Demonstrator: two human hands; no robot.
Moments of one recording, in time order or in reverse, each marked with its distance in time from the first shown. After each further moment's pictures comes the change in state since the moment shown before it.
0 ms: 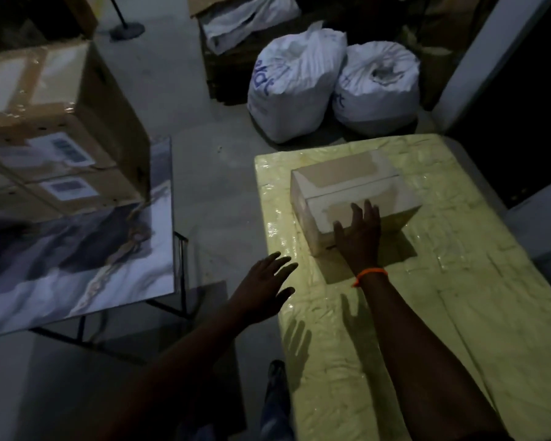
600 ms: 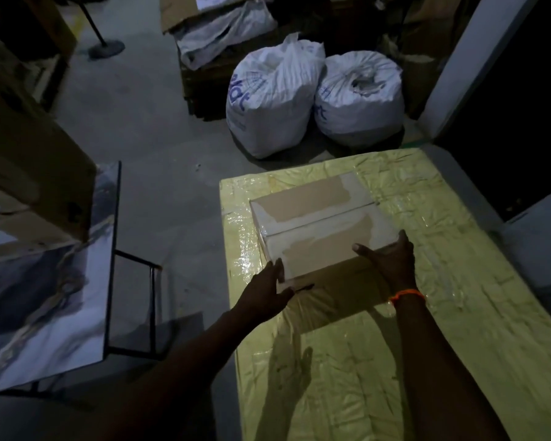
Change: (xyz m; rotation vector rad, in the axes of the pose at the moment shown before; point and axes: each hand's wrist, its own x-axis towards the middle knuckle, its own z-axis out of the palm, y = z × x) left_hand 0.175 0.030 0.022 -0.412 -0.049 -0.404; right_hand 0.118 0.149 -0.033 0.361 -0.091 0.485
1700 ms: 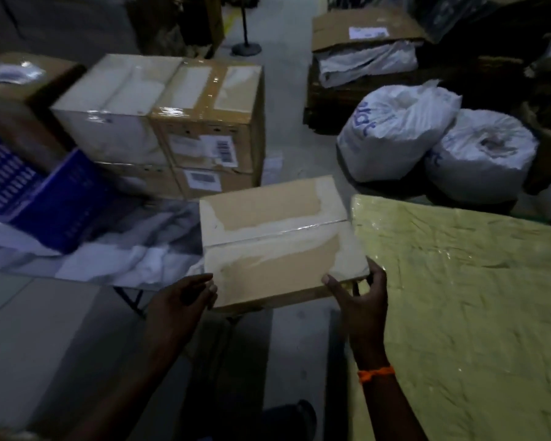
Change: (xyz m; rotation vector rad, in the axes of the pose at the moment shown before) left_hand -0.363 -0.223 -0.234 -0.350 0.798 -0.357; right_hand -0.380 -0.186 0.200 0.445 -0.242 -0.377
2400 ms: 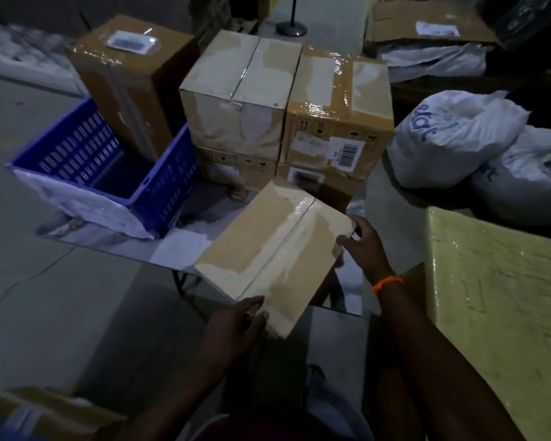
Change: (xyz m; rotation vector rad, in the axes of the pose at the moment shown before) left_hand 0.042 -0.159 -0.123 0.077 -0.272 0.011; right_hand 0.033 -0.020 0.275 -0.419 -0.486 0.018
